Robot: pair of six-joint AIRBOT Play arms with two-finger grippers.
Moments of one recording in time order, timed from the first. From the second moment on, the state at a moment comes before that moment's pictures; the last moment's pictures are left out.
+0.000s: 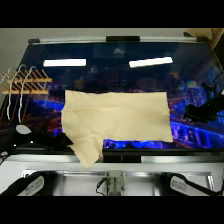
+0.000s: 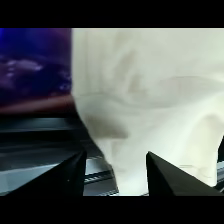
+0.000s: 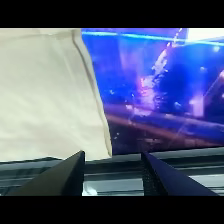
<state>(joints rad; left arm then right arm) 0.15 -1.05 0.40 0.90 -1.14 -1.41 -0.37 -1.31 1.19 -1.43 1.50 1.39</state>
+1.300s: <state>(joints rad) -0.01 -0.99 0.42 0.88 -1.03 -1.49 -0.37 -1.30 0.71 -1.17 1.15 1.26</state>
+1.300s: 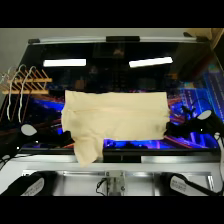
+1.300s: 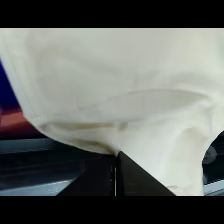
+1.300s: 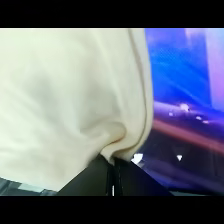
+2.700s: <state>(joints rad) 0.08 -1.77 1.50 0.84 -1.18 -1.44 -0.18 -1.71 1.37 -1.28 0.99 1.45</state>
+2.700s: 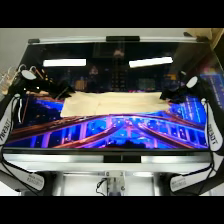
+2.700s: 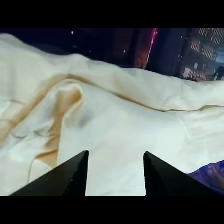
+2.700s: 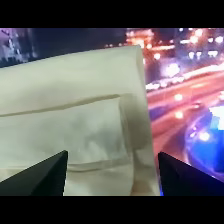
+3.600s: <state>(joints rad) -0.20 -1.68 1.53 0.80 -1.18 -1.40 -0.22 -1.66 1.37 -0.91 1.11 1.32</state>
